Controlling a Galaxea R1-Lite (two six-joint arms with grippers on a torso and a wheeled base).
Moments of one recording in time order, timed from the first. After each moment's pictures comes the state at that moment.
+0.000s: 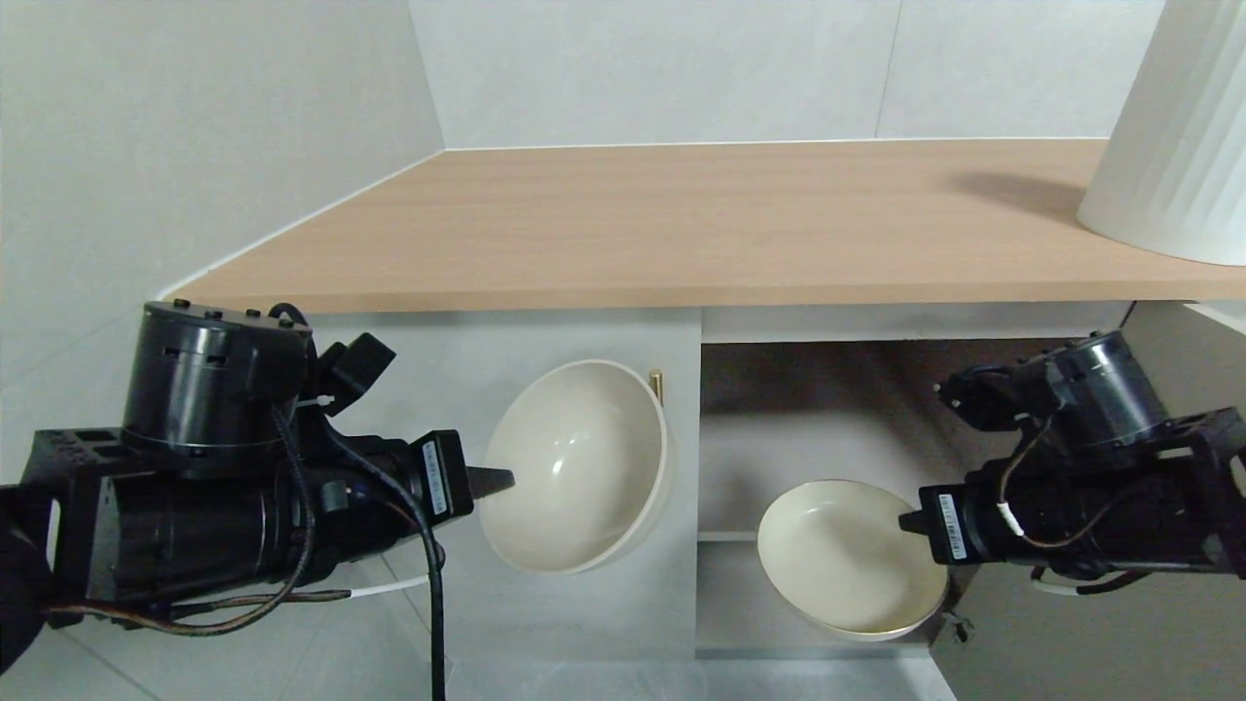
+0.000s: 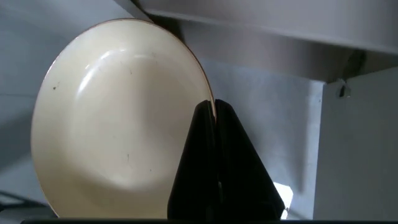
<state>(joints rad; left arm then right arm) -0.47 1.47 -0.77 -0.14 -0.13 -0.66 0.48 1.61 -0.83 0.00 -0.04 0.30</state>
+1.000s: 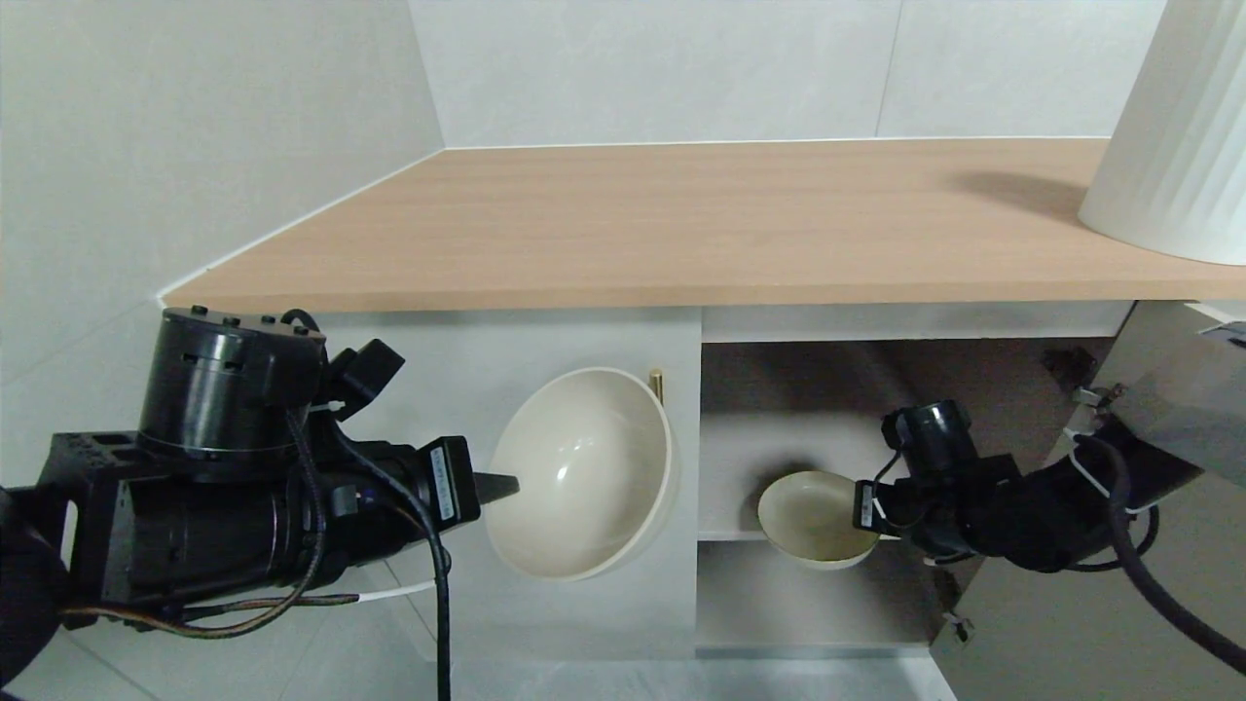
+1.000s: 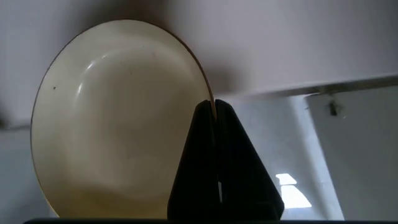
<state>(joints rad) -0.47 1.49 -0.77 -0.14 -0.13 -0.66 0.35 2.14 -0.91 -0.44 -0.22 0.45</state>
